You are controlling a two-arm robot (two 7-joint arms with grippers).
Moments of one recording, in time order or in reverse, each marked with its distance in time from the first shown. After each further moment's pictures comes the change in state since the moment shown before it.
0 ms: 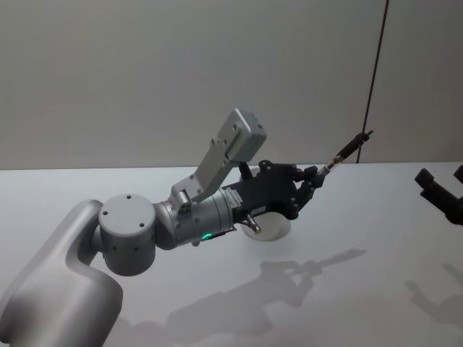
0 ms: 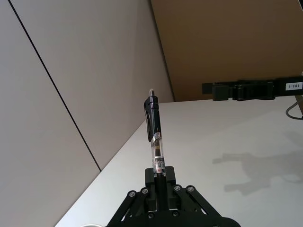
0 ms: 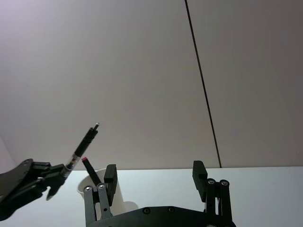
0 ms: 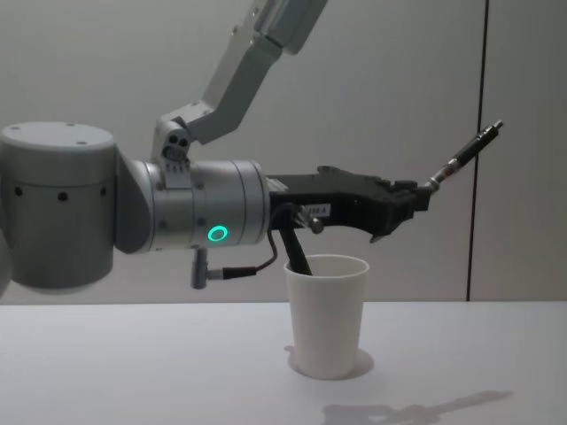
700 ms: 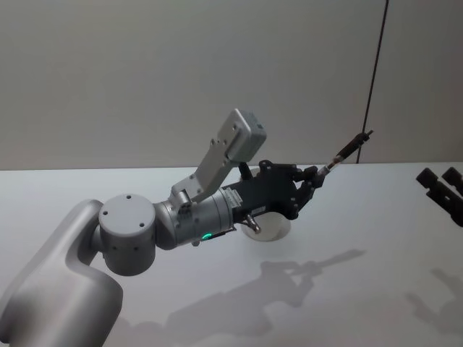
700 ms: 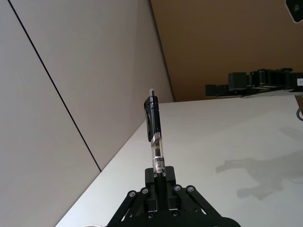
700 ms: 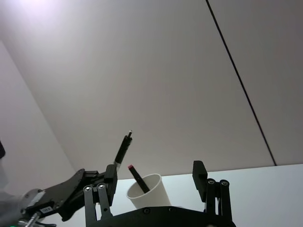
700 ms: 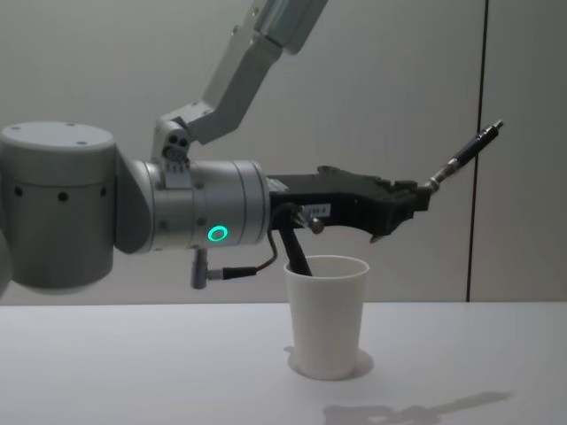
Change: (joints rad) left arm 0.000 0.000 0.000 0.000 0.000 0.000 0.000; right arm 0.015 0.015 0.010 0.072 0.228 0.028 0.205
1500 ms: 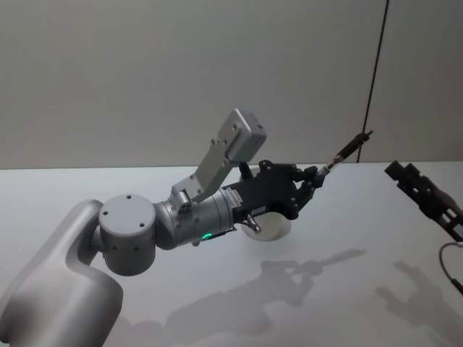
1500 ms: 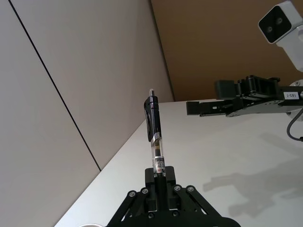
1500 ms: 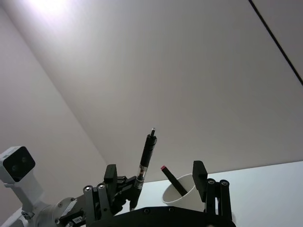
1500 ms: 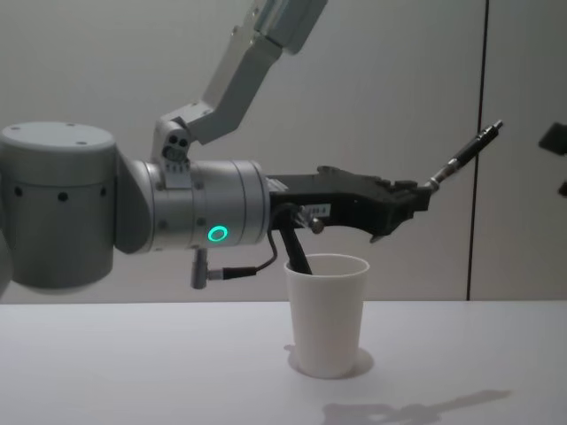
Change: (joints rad) left arm 0.000 0.000 0.000 0.000 0.000 0.000 0.000; right arm 0.112 -0.054 -0.073 0.134 0.104 0.057 0.111
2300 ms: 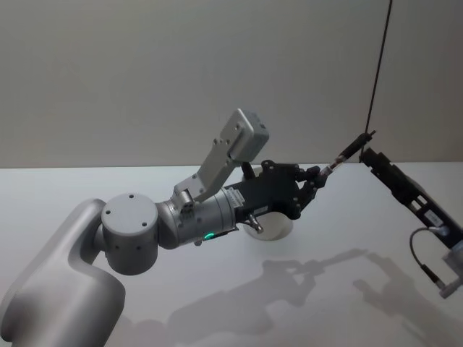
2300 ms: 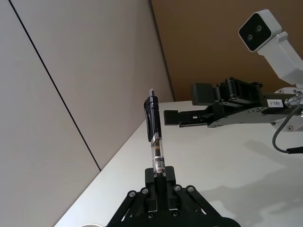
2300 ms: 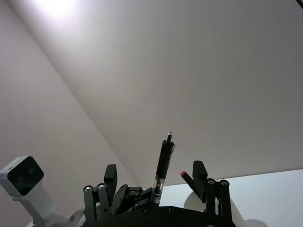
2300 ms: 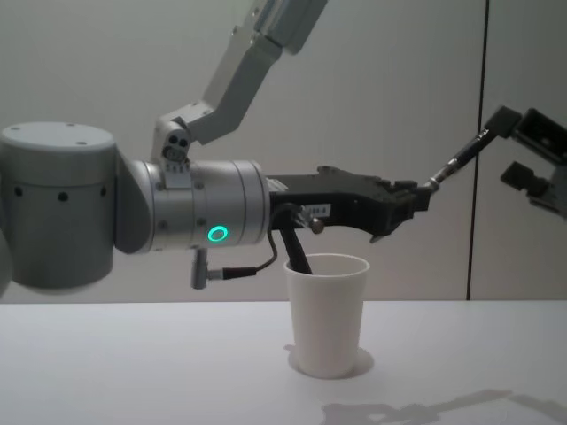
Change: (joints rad) left arm 0.000 0.000 0.000 0.000 0.000 0.000 0.000; right arm 0.093 -0.051 -0.061 0.083 0.028 0.017 0.028
